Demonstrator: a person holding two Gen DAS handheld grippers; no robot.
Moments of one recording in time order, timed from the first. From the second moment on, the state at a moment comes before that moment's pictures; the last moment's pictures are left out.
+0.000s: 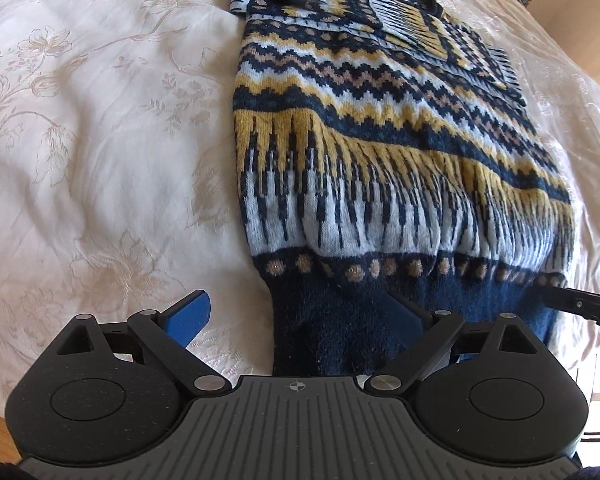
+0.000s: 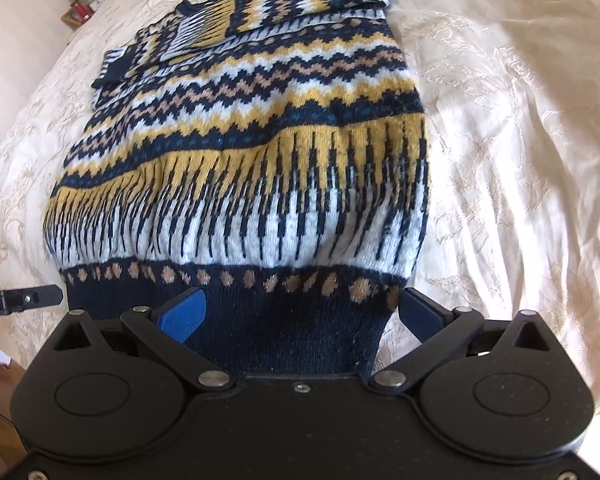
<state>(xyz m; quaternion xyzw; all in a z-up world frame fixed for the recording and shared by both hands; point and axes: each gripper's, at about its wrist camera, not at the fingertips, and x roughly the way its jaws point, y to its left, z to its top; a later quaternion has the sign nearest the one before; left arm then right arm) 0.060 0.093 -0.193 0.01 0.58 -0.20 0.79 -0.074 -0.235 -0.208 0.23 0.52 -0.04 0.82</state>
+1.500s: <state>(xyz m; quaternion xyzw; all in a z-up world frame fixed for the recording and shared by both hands) 0.037 0.078 -0.221 0.03 0.53 -0.18 0.83 -0.096 -0.243 -0.237 0.25 0.51 -0.01 0.83</state>
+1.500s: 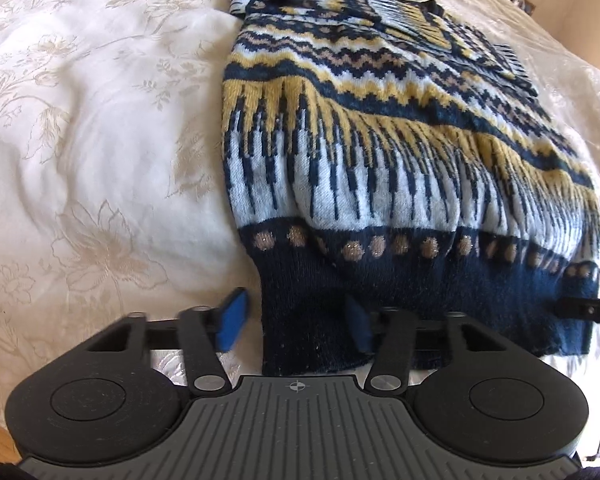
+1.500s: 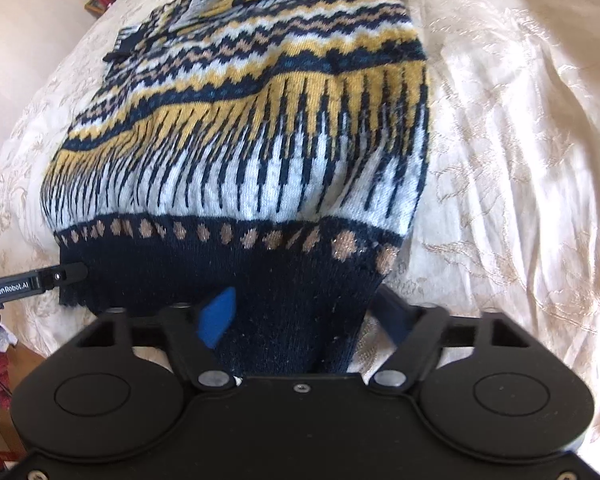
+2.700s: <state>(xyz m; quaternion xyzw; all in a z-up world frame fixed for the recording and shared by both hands) 0.198 0.063 -0.093 -0.04 0.43 -0.30 0.85 0.051 -0.293 -0.103 0.32 0.35 0.00 0.88</state>
